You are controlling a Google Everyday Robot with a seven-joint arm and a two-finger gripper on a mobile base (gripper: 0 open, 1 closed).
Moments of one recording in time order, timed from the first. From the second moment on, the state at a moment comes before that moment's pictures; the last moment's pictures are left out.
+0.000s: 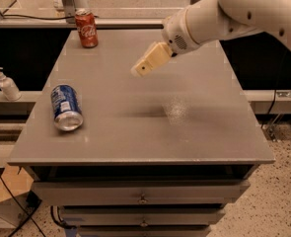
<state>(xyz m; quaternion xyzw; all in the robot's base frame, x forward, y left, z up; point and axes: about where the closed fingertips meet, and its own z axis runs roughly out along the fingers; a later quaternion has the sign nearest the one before) 0.635 -0.025 0.940 -0.51 0.73 0.15 0.43</state>
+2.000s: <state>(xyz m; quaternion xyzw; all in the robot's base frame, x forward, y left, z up) 0.747 0.088 0.914 -0.49 0.69 0.22 0.48</state>
